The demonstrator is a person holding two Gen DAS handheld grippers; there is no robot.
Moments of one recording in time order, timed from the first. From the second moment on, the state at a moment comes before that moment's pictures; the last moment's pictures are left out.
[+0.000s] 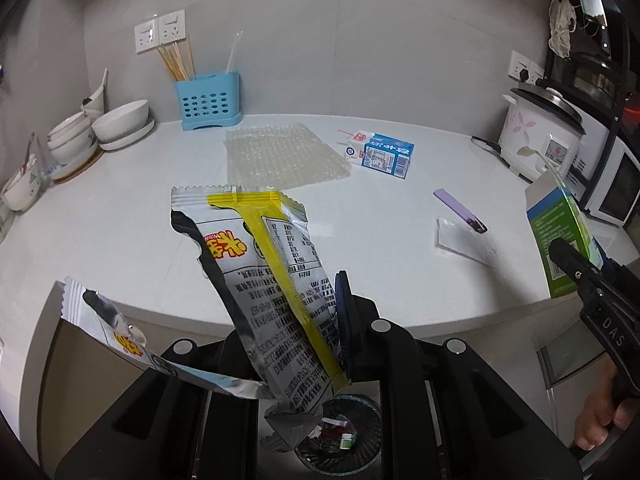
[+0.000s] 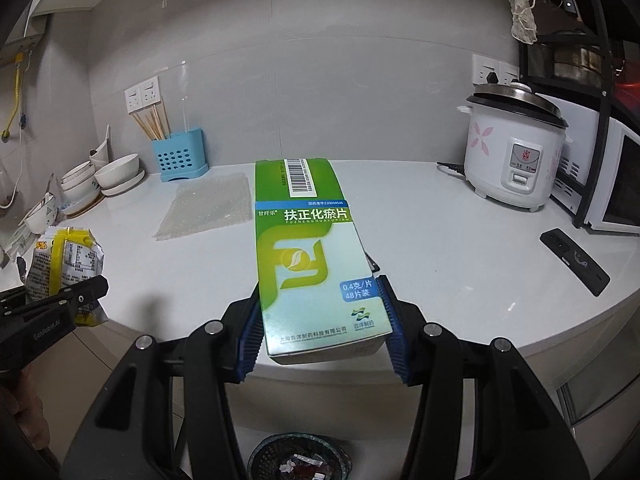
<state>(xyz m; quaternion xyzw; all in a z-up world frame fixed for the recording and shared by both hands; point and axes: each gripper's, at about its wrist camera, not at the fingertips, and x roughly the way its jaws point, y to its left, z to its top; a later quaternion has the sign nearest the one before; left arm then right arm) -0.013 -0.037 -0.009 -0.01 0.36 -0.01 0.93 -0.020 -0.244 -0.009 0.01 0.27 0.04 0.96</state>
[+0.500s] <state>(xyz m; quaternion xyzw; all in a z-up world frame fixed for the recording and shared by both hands) -0.094 -0.033 -0.082 -0.02 0.36 -0.03 0.93 -0.112 -0.221 -0.094 0.01 0.28 0.08 0.96</state>
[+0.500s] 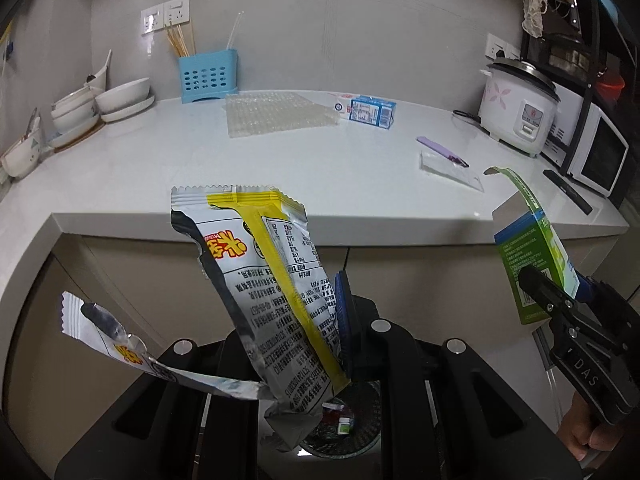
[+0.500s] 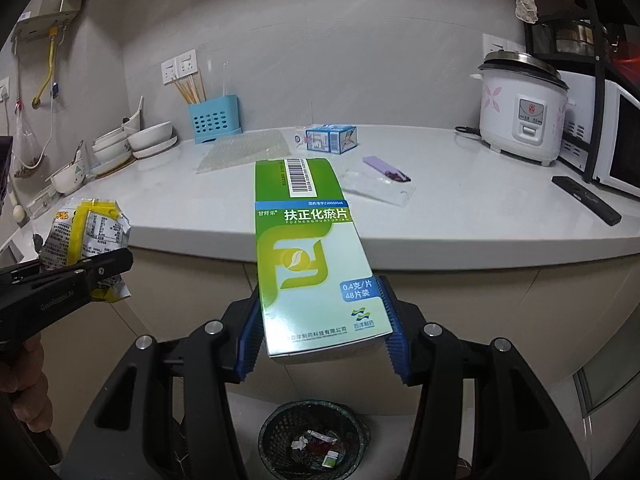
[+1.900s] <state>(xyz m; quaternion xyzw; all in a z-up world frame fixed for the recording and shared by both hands) -0.026 -0.048 -0.525 -0.05 0.61 -0.05 0.79 -0.043 -0.200 -0.518 0.02 0.61 0.02 0.79</state>
